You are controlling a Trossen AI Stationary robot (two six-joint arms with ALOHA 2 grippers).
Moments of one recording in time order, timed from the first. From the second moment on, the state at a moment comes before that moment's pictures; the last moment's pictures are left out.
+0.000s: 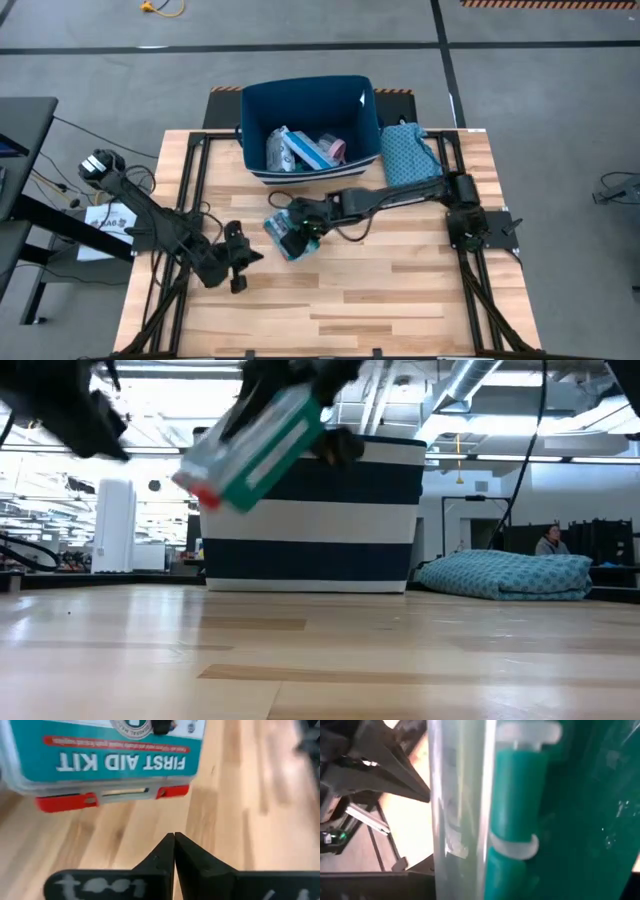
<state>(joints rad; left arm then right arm) -0.68 1.13 0.64 -0.38 -0.60 -0.73 0.11 2.06 1.77 -0.59 -0.09 0.84</state>
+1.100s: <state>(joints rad) -0.20 0.81 0.64 0.03 -0.41 -0.30 -0.15 1.65 1.78 -0.83 0.13 0.46</state>
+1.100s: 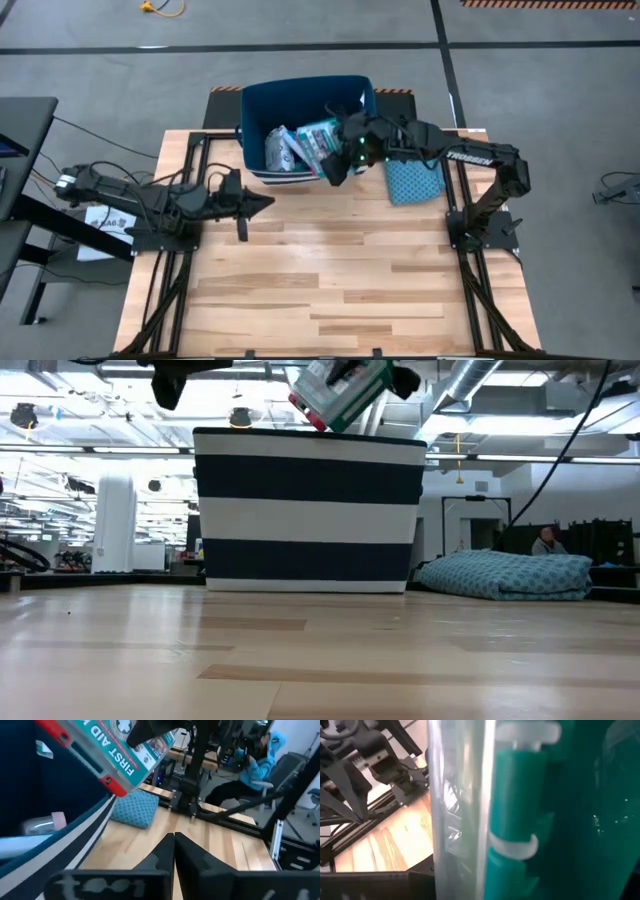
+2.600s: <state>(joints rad) -0.09 0.81 0.64 0.09 -0.35 -0.34 -0.49 2.22 2.28 -0.94 -0.31 0.04</state>
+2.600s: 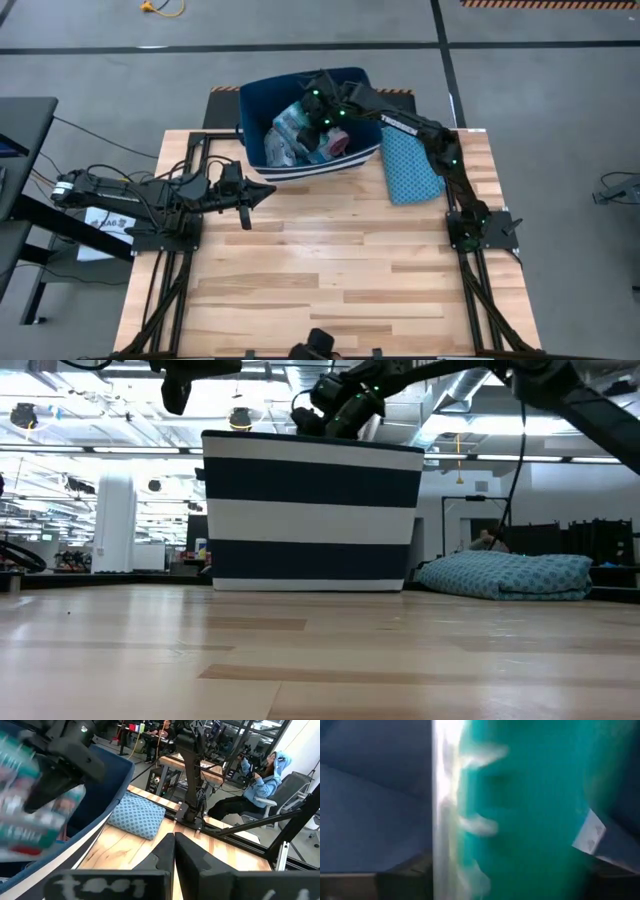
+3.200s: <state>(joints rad) -0.09 0.81 0.64 0.06 -0.35 -0.34 -0.49 2.20 2.34 -1.03 -0.28 0.00</state>
